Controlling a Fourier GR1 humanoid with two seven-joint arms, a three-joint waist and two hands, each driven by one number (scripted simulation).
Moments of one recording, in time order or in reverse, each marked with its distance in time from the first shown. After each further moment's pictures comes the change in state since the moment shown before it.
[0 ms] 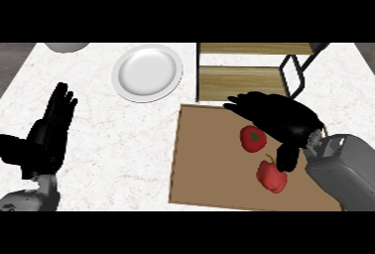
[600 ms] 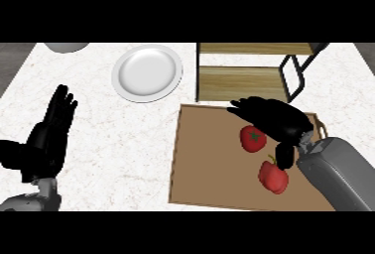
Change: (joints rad) left arm 0.022 -0.041 0.028 -0.021 -0.043 -0.040 -0.002; right arm 0.078 0.084 -0.056 0.150 0.221 -0.061 -0.199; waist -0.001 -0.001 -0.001
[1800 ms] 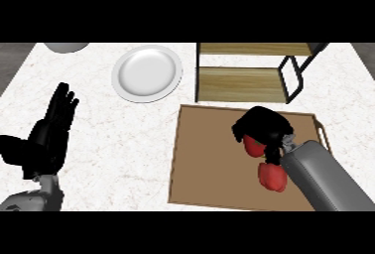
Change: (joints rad) left arm -0.022 -0.054 0.055 0.010 -0.050 -0.055 0.017; right arm 0.030 0.143 -0.047 0.197 0.296 -0.097 -0.243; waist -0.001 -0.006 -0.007
